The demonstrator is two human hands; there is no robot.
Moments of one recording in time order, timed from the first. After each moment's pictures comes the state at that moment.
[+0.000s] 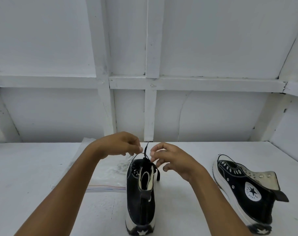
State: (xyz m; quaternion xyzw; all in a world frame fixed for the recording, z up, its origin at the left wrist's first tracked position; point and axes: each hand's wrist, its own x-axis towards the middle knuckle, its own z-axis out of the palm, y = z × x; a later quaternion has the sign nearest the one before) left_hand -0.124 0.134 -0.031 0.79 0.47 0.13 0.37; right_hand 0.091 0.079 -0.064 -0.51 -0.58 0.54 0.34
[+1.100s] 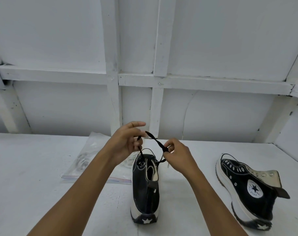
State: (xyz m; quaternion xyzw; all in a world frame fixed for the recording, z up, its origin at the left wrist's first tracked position) left_hand -0.117 0.106 -0.050 0.46 0.32 0.48 0.67; right_hand 0.077 0.081 -0.085 -0.64 -0.61 0.27 0.37
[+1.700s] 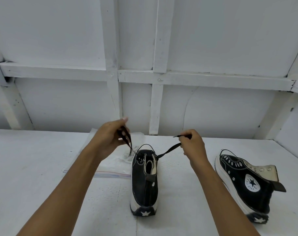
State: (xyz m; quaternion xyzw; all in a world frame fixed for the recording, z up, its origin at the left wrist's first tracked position) left_hand -0.146 0.099 -0.048 0.49 0.40 0.51 0.59; right_hand 0.104 0.082 -0.077 -0.64 -0.47 0.29 0.53
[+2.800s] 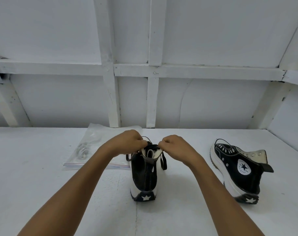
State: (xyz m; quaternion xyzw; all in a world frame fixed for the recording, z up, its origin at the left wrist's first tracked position) left_hand -0.102 0.077 -0.055 0.76 0.57 0.12 0.28; right_hand 0.081 0.048 -0.071 -0.63 -0.67 0.30 0.26
